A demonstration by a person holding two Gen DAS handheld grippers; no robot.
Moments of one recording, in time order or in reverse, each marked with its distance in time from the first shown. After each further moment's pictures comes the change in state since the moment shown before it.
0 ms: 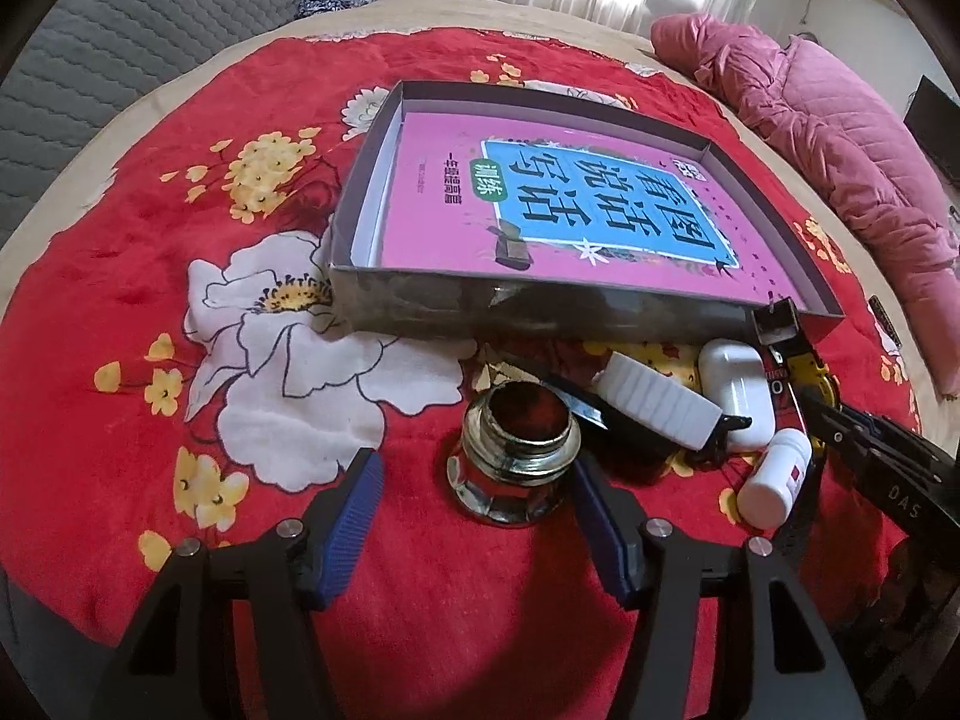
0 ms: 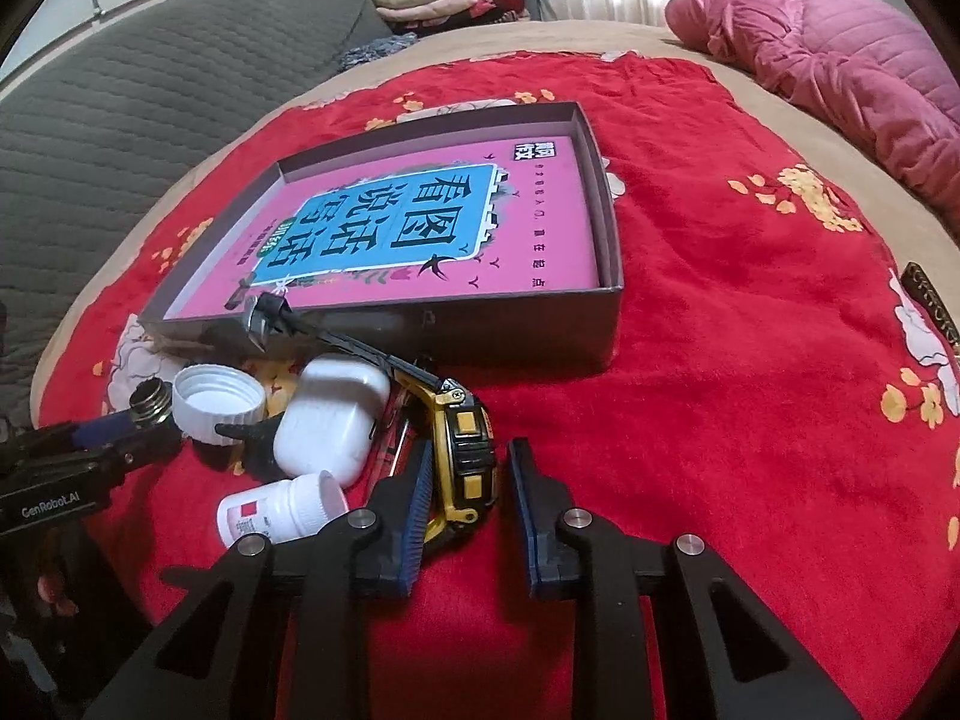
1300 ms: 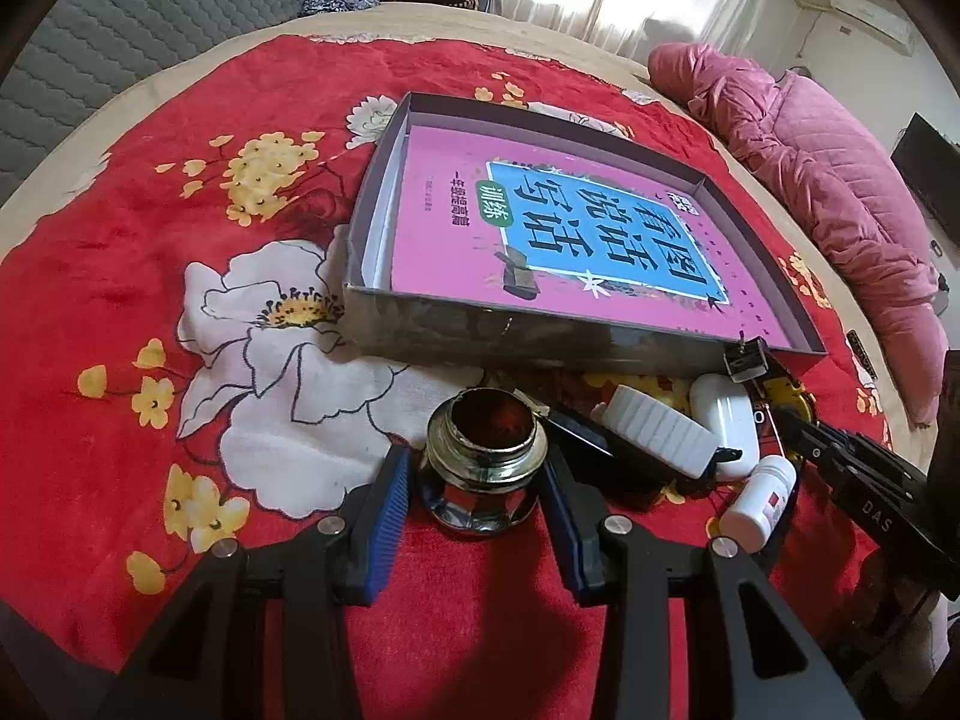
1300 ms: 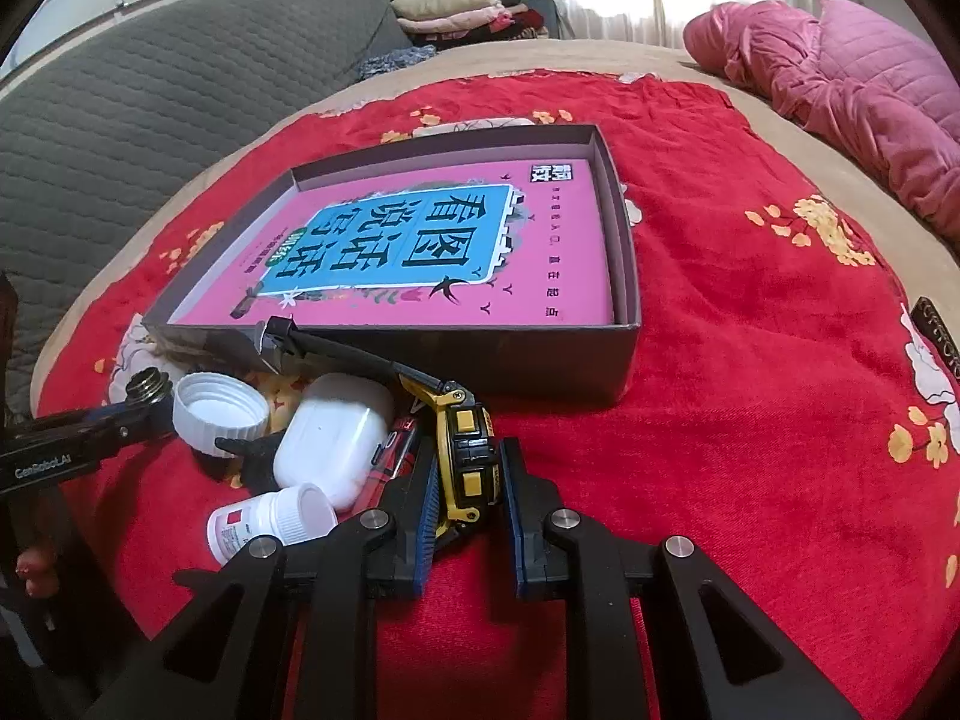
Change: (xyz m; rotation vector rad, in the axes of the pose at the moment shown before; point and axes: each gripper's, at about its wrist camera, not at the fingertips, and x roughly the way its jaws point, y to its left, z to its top) left arm -0.001 0.015 0.005 -0.054 -0.034 -0.087; right arm 0.001 0.003 0.007 -0.043 -0.042 0.010
